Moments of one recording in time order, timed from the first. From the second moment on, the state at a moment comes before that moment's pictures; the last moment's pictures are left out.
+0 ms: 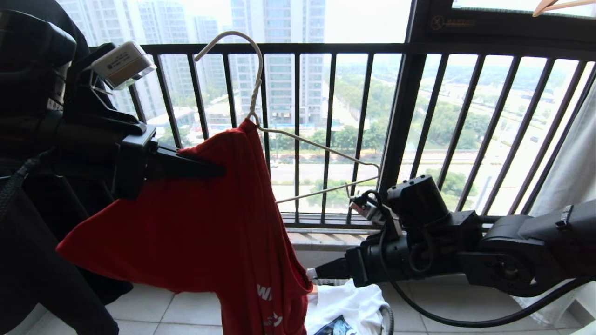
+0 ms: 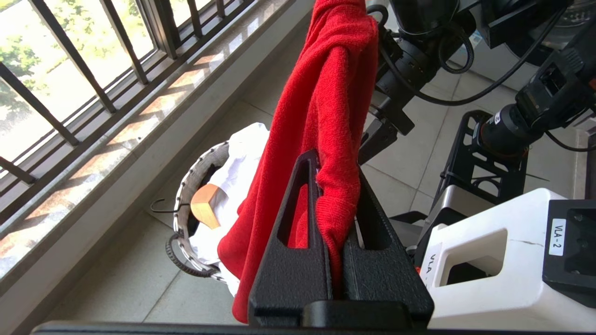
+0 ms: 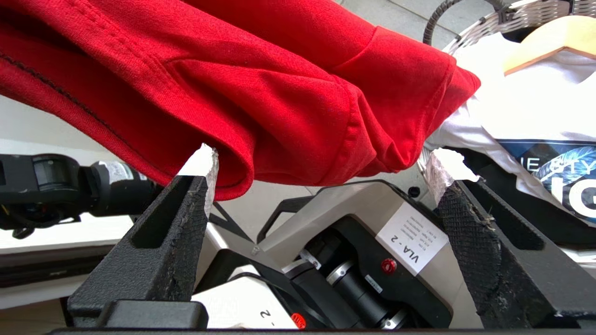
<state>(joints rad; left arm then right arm) -0.22 1.48 -1.41 0.47 -0.89 0.33 0.60 1.83 -0.93 -0.24 0.50 0.41</state>
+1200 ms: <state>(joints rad) -0.22 1.46 -1.37 0.34 -0.89 0.24 0.64 1.87 -0.94 -0.27 0.36 0.45</state>
